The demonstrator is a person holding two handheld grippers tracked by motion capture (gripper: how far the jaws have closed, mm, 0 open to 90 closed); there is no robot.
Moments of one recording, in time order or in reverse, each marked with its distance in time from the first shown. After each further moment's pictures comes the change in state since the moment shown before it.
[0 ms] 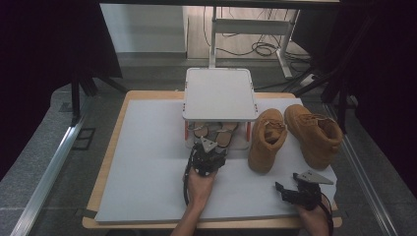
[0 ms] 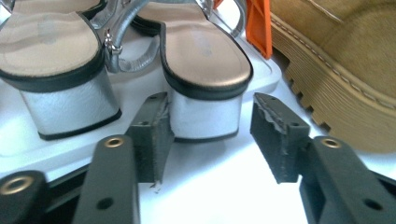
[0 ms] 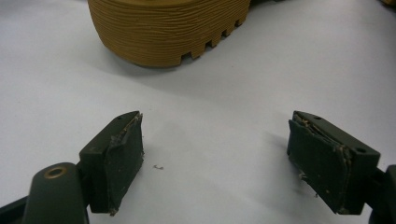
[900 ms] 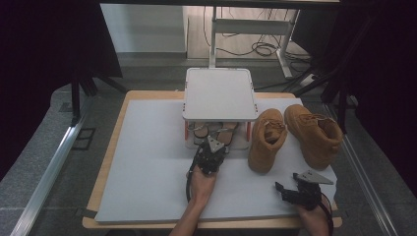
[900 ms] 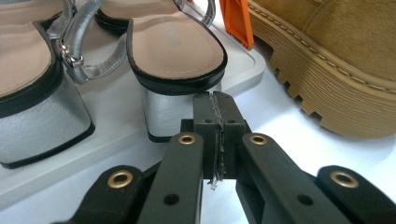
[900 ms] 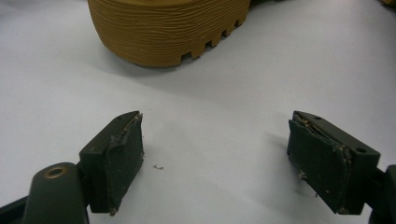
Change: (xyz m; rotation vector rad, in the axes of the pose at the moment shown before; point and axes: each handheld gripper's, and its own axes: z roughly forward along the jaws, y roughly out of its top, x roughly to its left) left arm -0.005 0.007 0.017 0.028 -0.036 0.086; right arm 0.000 0.000 0.000 0.000 -0.001 -0.001
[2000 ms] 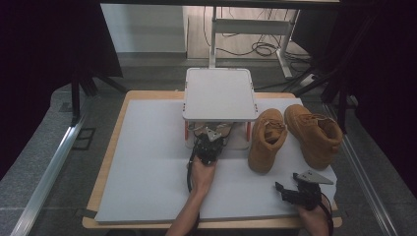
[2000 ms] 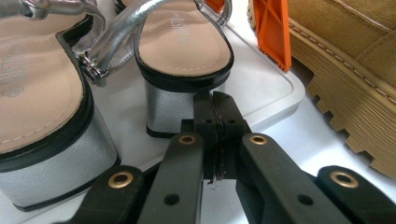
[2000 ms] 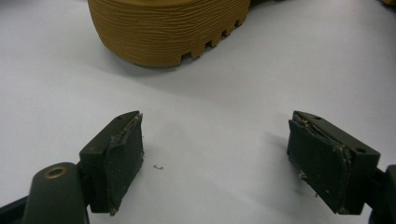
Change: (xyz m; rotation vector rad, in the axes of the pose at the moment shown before) left arm 0.022 0.014 0.021 -0.002 0.013 -0.056; right arm 0.000 0.000 0.000 0.000 0.001 0.000
